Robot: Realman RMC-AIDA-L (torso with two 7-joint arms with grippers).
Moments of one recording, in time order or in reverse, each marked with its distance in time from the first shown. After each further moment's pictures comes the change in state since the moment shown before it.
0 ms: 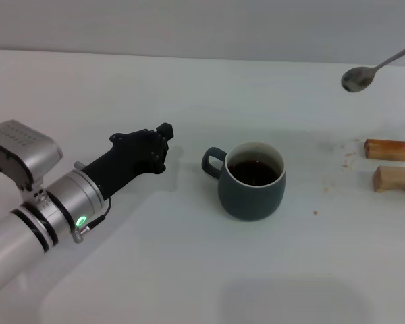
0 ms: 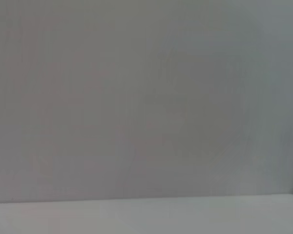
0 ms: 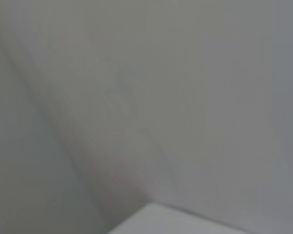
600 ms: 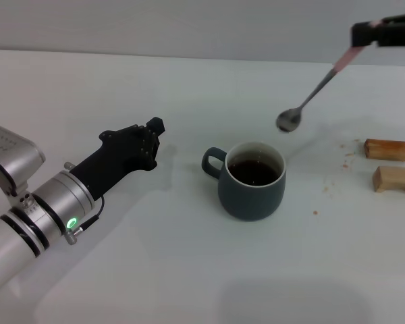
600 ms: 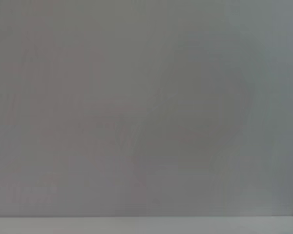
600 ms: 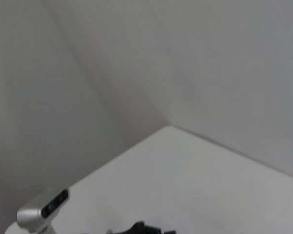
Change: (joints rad) left arm 0.031 0.002 -0.030 0.004 0.000 0.065 -0.003; right arm 0.172 0.026 -0.256 0.031 -0.156 0.111 0.036
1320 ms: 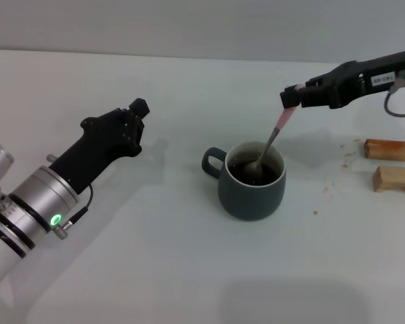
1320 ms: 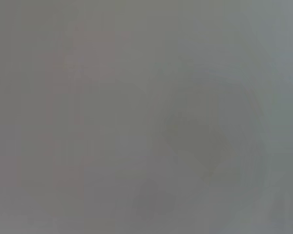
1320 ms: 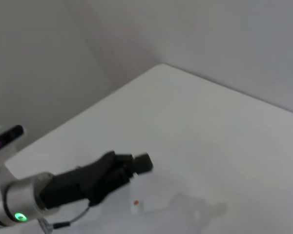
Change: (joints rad) left arm 0.036 0.003 -0.064 0.003 0.001 0.129 0.000; right arm 0.045 0.077 -0.225 0.095 -0.105 0.204 -0.014
